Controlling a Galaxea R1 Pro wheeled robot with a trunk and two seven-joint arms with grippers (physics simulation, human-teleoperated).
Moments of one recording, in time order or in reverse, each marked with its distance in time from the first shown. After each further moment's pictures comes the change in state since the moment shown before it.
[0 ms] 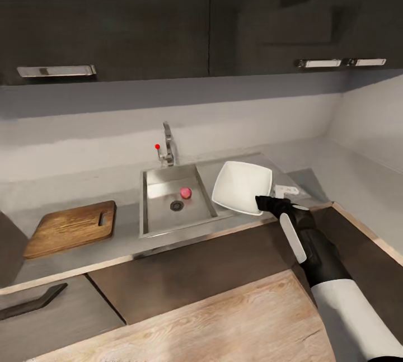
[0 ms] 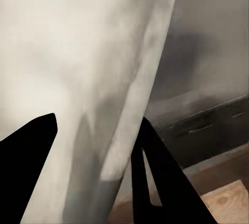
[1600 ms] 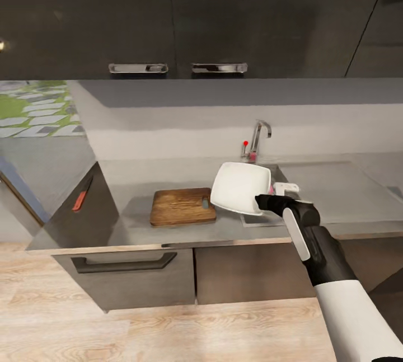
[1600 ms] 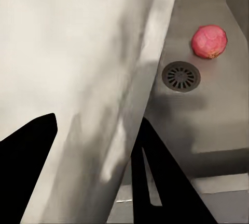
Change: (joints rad) left arm 0.000 0.000 0.000 0.001 -0.001 0.000 0.000; right arm 0.000 -0.003 0.000 -0.104 -0.003 0.169 0.000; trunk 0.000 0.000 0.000
